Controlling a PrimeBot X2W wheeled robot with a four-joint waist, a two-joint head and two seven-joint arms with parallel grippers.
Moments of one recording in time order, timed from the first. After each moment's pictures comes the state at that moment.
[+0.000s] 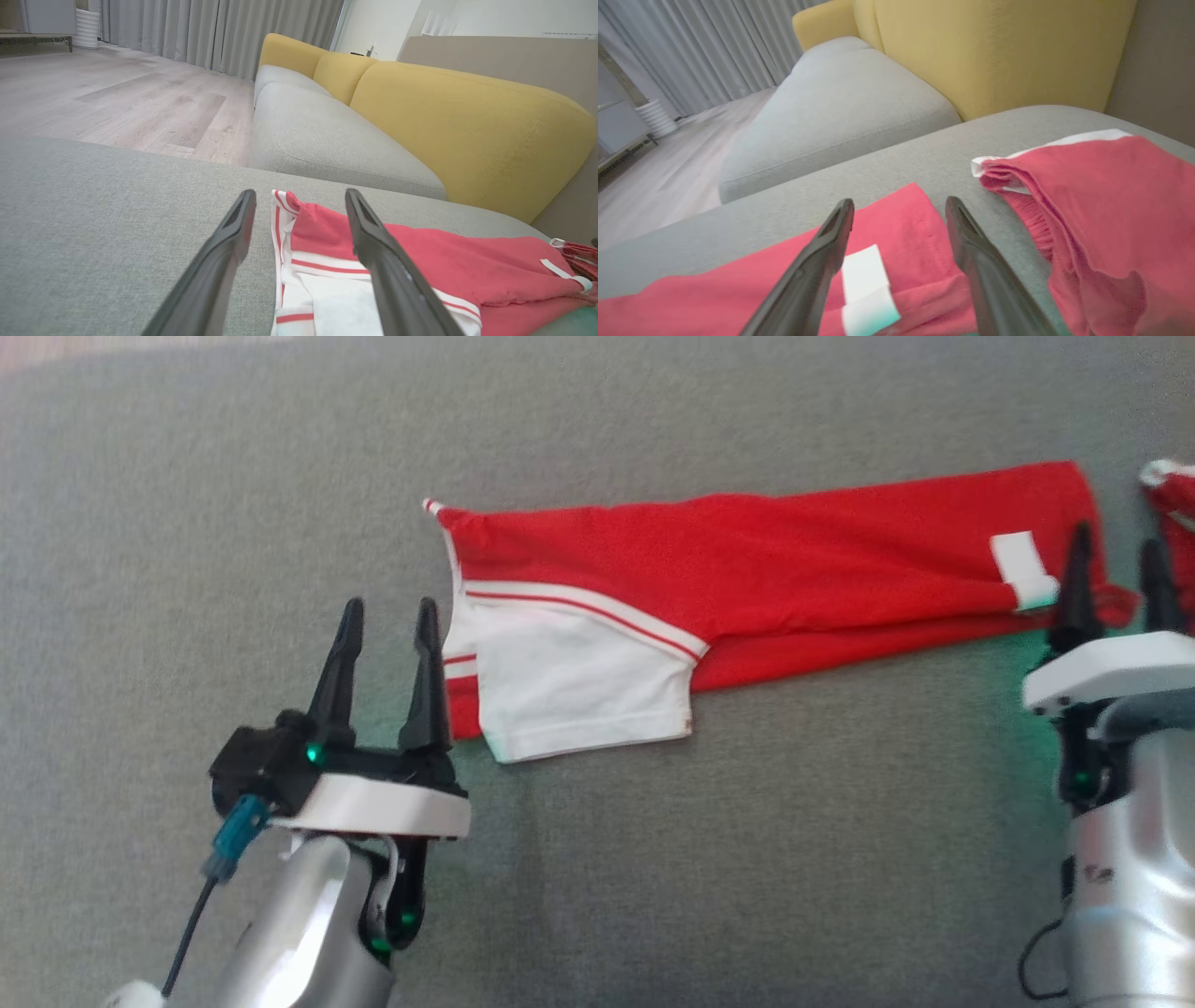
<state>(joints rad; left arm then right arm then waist) -0.29 0.10 -0.33 0.25 -0.46 0.01 -0.25 -0.48 -0.05 -0.30 0.56 0.16 0.13 -0.11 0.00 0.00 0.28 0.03</state>
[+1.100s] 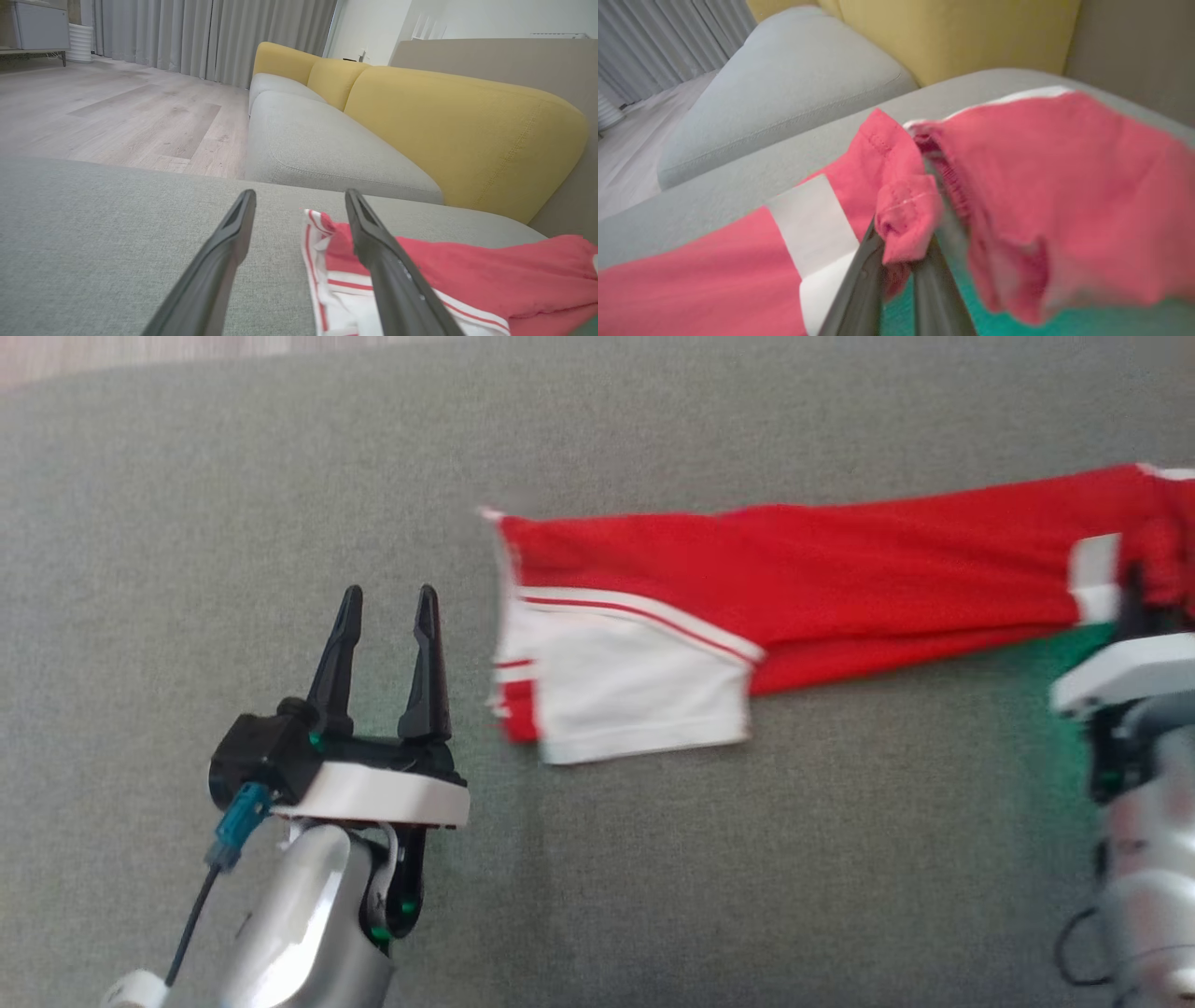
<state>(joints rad) -0.32 0.09 -0.32 0.28 -0.43 0.00 -0.25 -0.62 -0.14 -0.39 0.92 0.11 0.13 -0.19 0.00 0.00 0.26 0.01</state>
